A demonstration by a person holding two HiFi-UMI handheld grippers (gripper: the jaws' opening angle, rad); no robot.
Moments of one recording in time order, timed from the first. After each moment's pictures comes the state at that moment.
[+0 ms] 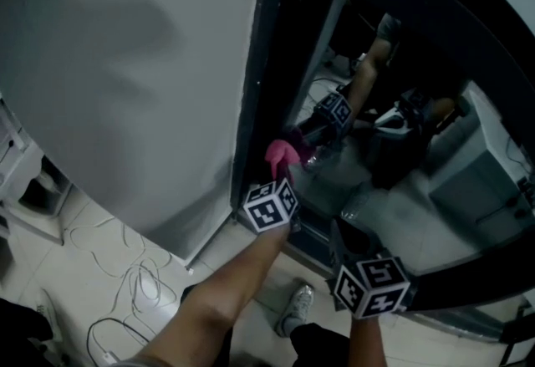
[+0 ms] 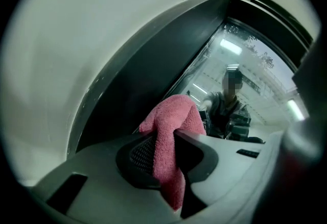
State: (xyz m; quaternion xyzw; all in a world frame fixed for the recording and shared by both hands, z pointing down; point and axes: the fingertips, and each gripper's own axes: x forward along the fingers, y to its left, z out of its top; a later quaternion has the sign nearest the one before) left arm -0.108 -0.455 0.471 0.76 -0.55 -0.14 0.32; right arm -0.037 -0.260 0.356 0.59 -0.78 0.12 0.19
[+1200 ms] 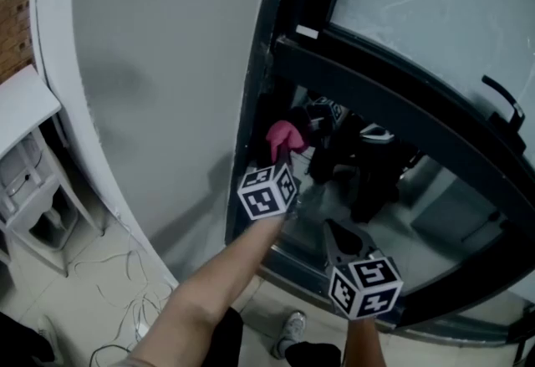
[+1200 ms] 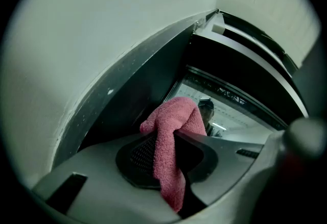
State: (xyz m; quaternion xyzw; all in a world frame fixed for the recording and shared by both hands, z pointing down) left arm -0.120 -0.468 0.221 0.82 -0.50 -0.22 0.19; right arm -0.051 -0.250 0.228 0.60 -0.78 0.03 0.16
